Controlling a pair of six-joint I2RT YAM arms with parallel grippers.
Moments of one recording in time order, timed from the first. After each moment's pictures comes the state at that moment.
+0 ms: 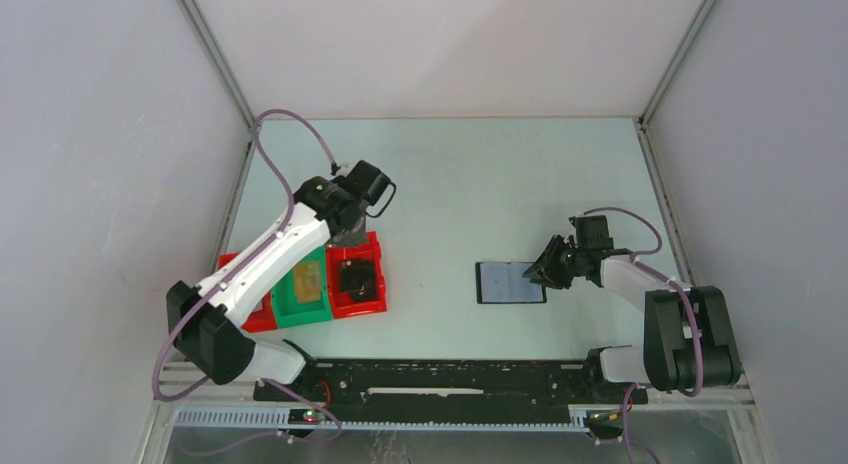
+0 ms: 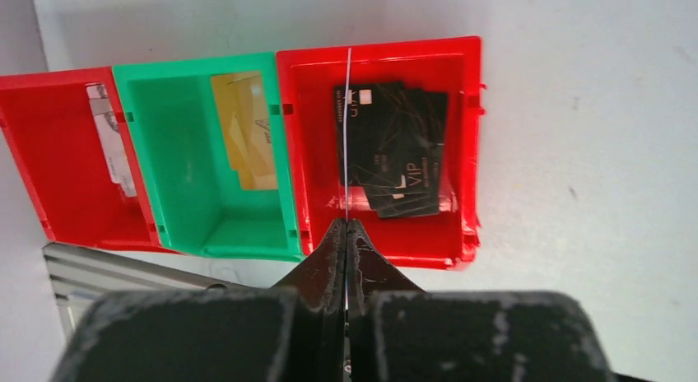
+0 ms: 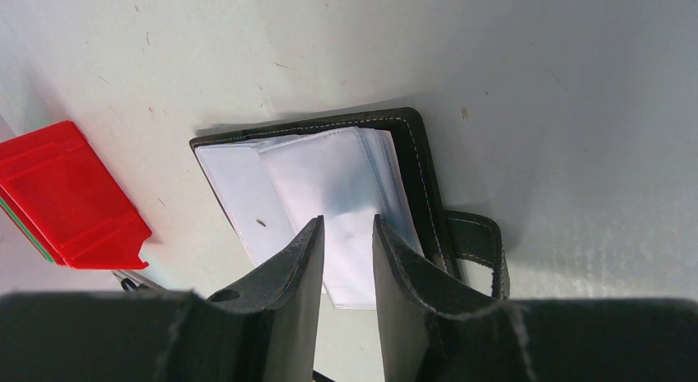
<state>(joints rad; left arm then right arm) -0.60 1.38 1.33 -1.20 -0.46 -0.58 0.08 1.34 0.52 -0.22 -0.41 0.64</state>
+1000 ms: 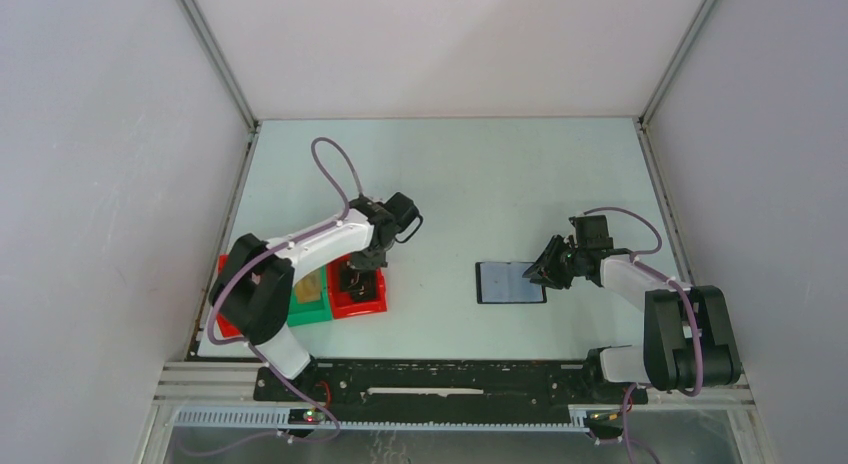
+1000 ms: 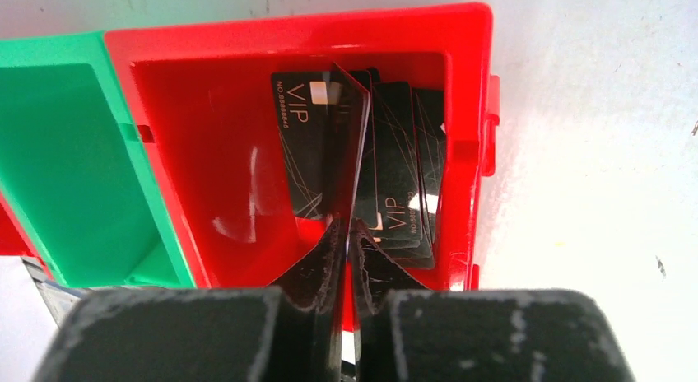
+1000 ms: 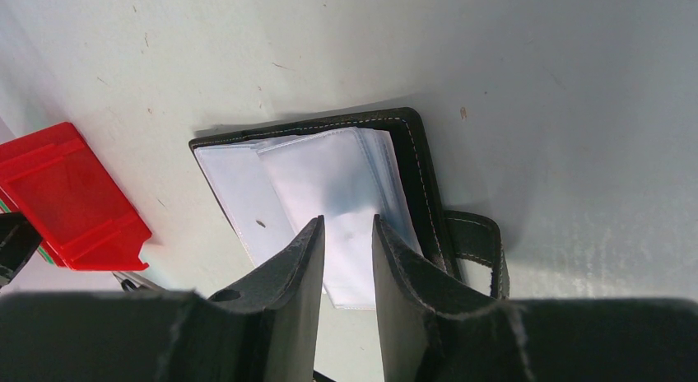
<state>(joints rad) -0.66 1.64 1.13 -0.99 -0.51 -0.68 0.08 1.35 0.53 -0.22 -0.41 0.65</state>
